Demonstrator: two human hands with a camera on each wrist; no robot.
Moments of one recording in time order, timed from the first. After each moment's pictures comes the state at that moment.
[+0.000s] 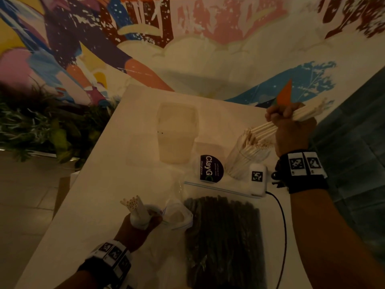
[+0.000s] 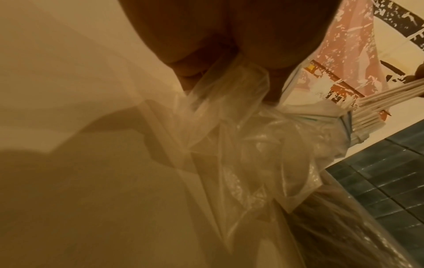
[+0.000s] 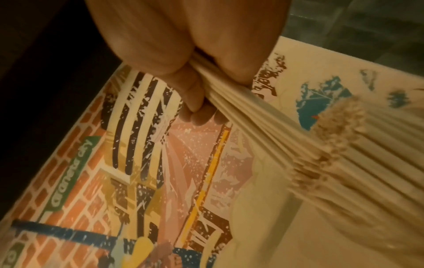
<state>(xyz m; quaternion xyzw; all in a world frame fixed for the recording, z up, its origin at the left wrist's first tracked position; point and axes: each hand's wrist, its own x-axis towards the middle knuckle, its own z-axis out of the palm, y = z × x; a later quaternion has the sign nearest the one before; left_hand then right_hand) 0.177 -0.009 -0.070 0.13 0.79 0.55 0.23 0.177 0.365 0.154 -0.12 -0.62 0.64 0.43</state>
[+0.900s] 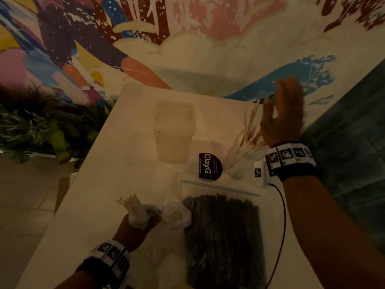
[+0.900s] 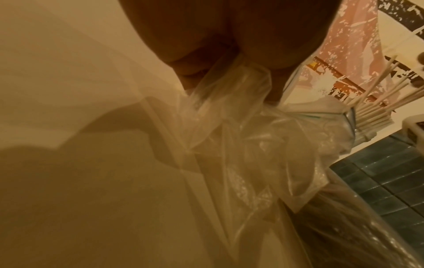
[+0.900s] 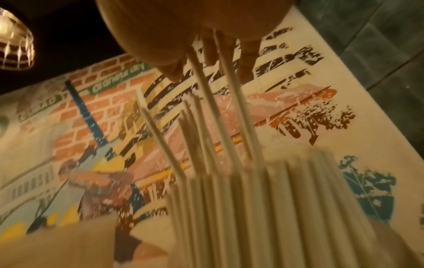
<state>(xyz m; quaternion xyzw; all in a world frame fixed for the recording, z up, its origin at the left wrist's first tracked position) 0.179 -0.006 -0.059 0.16 0.79 0.55 0.21 0.170 0.385 0.140 -0.15 -0.88 0.07 0.45</state>
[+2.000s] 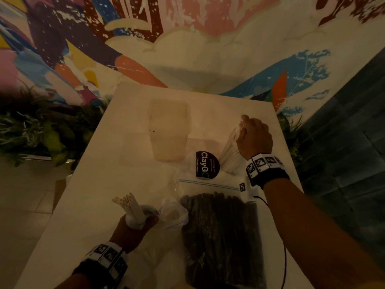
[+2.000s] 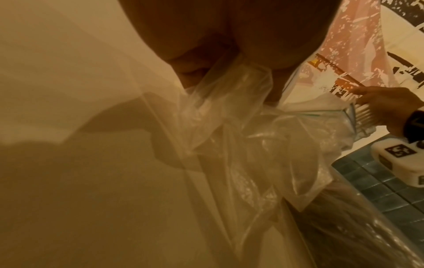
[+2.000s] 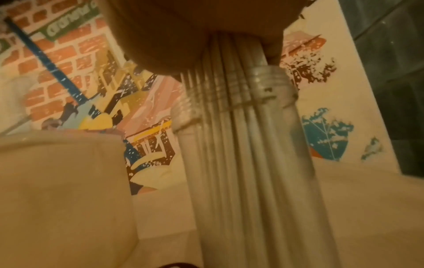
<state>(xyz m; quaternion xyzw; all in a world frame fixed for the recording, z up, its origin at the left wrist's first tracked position) 0.181 -0.001 -0.036 0.16 0.81 0.51 0.24 0.172 0.363 0.081 -0.30 -0.94 0.08 0.15</state>
